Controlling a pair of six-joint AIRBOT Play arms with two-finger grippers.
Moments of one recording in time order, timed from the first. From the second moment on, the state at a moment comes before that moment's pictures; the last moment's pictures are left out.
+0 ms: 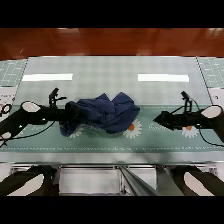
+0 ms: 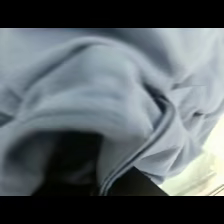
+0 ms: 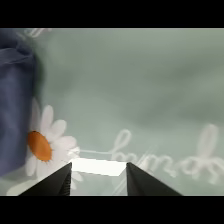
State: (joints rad) left arm -0.06 -1.17 0.58 0.65 -0.85 -1.31; right arm -0.10 -1.05 0.52 -0.85 0.98 1.39
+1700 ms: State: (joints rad) left arm 0.11 -0.92 1.79 0.72 -1.40 -1.36; right arm 0.12 -1.00 2.06 -1.26 1.45 1.52
